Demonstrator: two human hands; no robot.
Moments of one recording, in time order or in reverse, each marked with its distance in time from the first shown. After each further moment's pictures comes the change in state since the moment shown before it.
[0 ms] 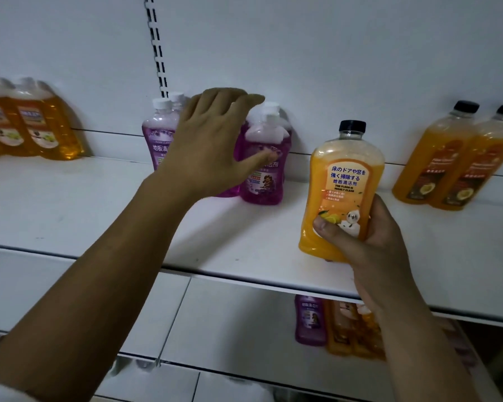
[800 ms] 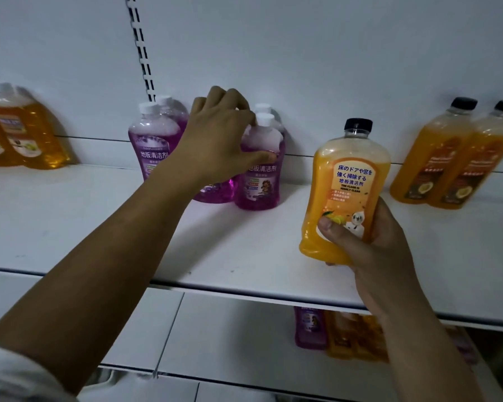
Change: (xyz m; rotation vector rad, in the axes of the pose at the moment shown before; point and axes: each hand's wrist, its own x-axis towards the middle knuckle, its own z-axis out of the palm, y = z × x) left_hand 0.040 -0.013 0.029 0.006 -0.095 0.061; right_hand 0.007 -0.001 0.000 0.065 0.021 0.076
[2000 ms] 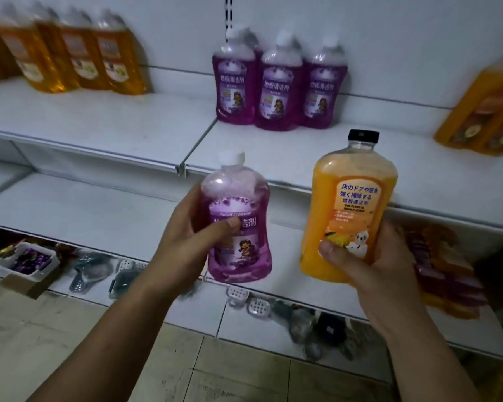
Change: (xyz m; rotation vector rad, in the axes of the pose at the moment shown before) left_hand -0.316 0.073 -0.069 -1.527 0.126 -0.744; right_hand -0.175 0.015 0.038 -0.067 -0.152 0.071
